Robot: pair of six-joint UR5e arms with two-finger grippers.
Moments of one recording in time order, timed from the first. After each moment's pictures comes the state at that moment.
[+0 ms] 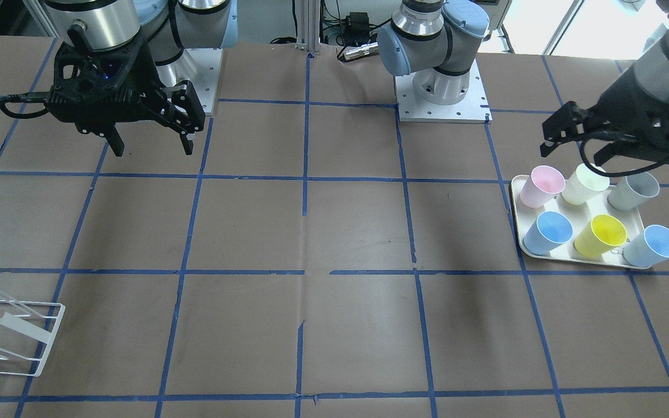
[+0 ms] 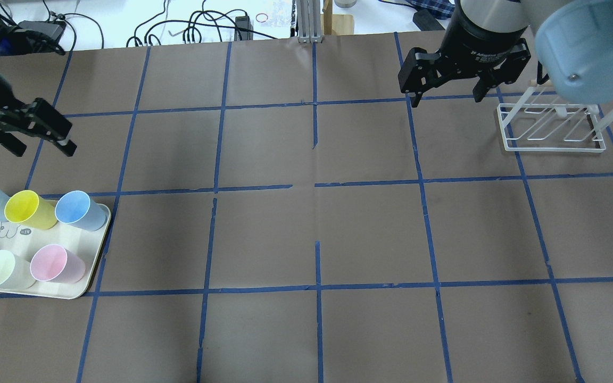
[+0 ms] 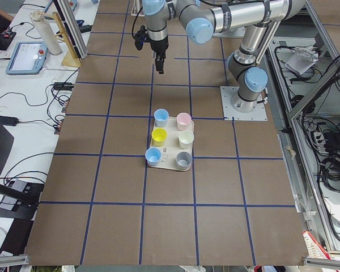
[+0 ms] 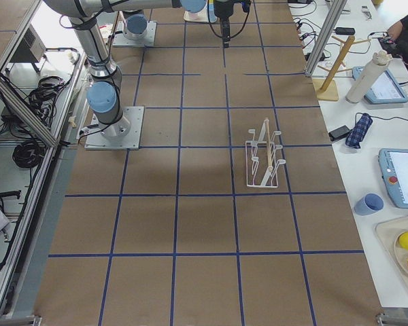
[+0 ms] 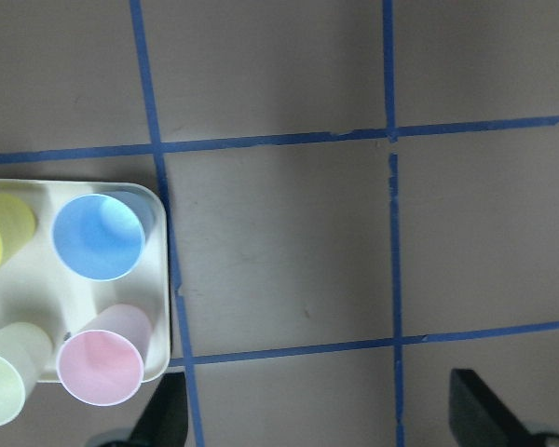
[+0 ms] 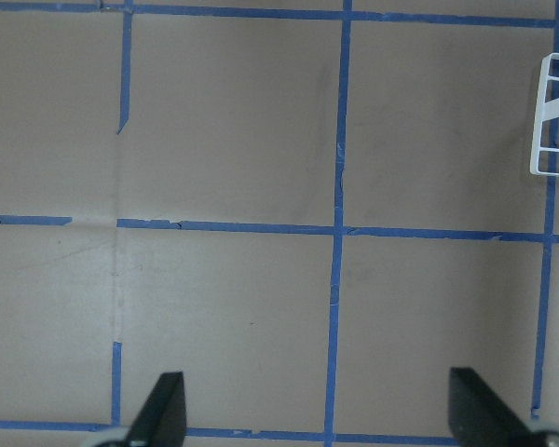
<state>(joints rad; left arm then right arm) -1.12 -1.59 -1.59 -1.64 1.54 0.59 1.65 -1.56 1.53 -1.66 -1.57 0.03</state>
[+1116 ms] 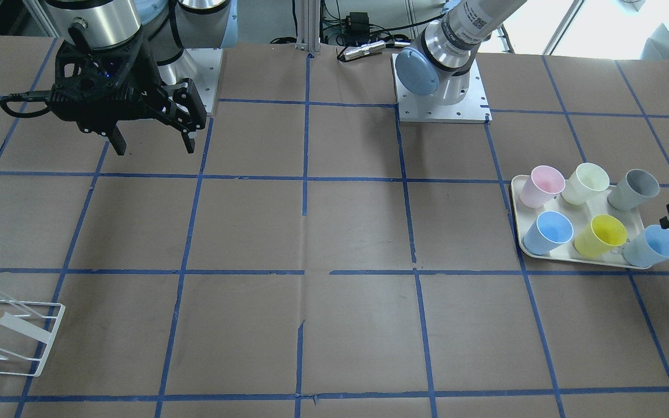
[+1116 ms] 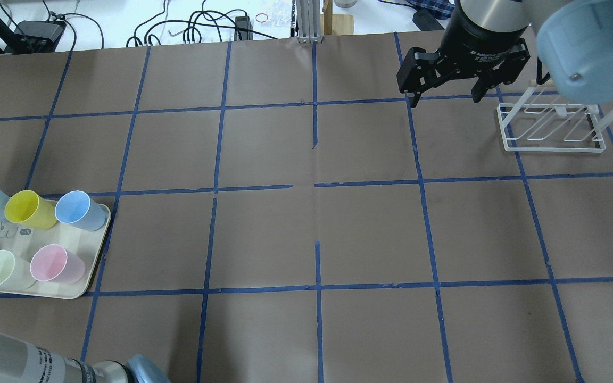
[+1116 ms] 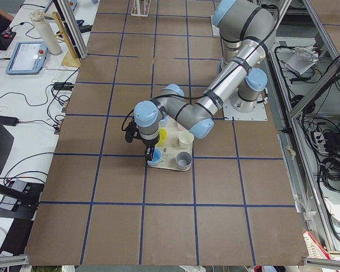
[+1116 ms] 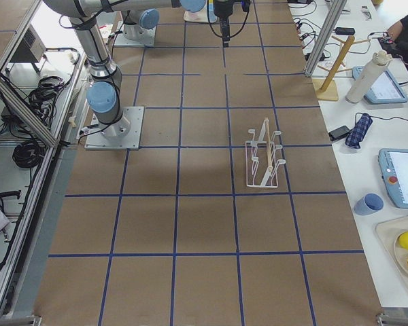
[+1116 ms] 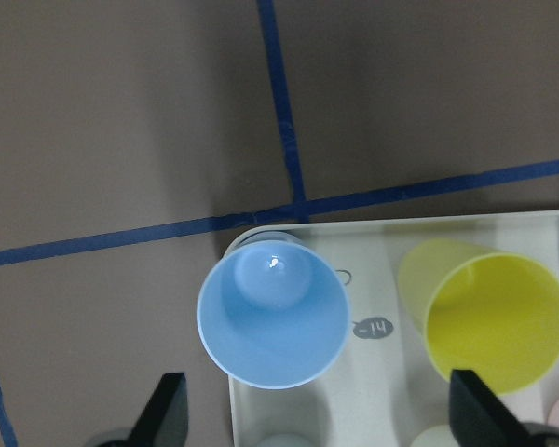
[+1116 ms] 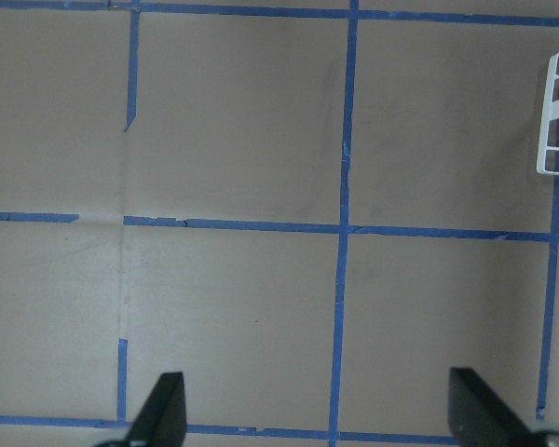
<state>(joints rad) -0.72 -2.01 -1.53 -1.22 1.57 0.98 1.65 -1.56 1.53 -1.66 -1.56 0.03</state>
